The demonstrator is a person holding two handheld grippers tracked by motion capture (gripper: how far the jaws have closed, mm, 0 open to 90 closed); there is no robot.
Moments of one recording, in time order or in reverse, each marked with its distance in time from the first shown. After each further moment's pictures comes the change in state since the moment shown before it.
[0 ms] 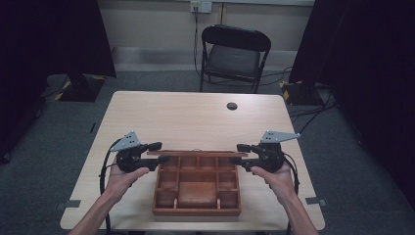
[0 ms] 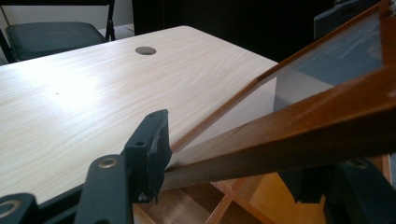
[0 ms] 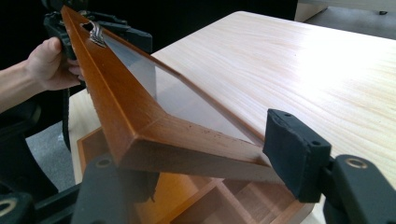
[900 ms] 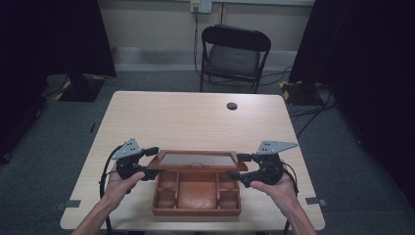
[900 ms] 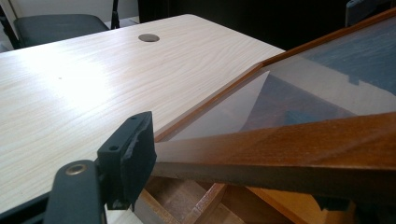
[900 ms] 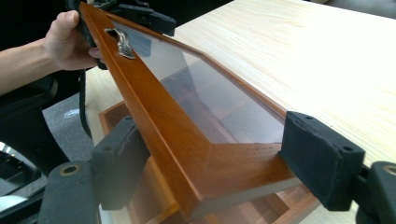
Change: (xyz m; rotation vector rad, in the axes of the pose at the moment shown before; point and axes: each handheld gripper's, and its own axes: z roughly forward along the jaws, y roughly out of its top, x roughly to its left) left arm -0.009 -0.015 -0.002 0.033 0.029 0.015; right arm 0.030 -0.008 -0.006 0.073 0.017 -0.038
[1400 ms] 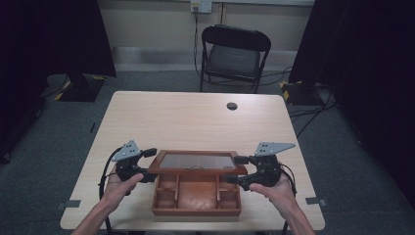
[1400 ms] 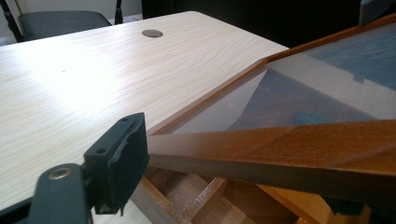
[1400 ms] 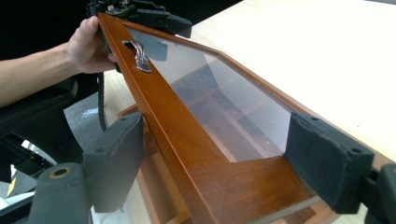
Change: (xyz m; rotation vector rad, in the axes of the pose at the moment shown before) left arm 0.000 -0.008 0.000 0.002 0.016 -0.014; right arm 0.005 0.000 0.004 0.004 0.065 0.018
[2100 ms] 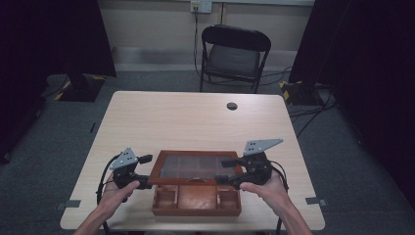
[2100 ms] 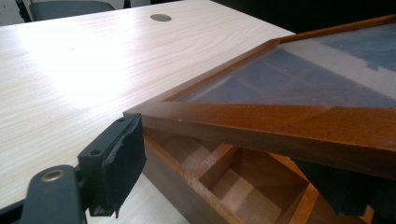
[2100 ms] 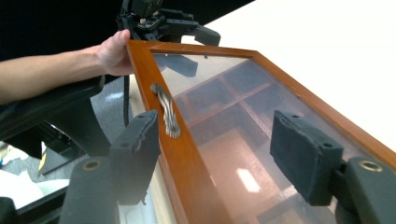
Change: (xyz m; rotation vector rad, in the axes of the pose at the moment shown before) left arm 0.000 -0.024 -0.006 0.019 0.037 -0.007; right arm 0.012 0.016 0.016 0.055 0.091 -0.018
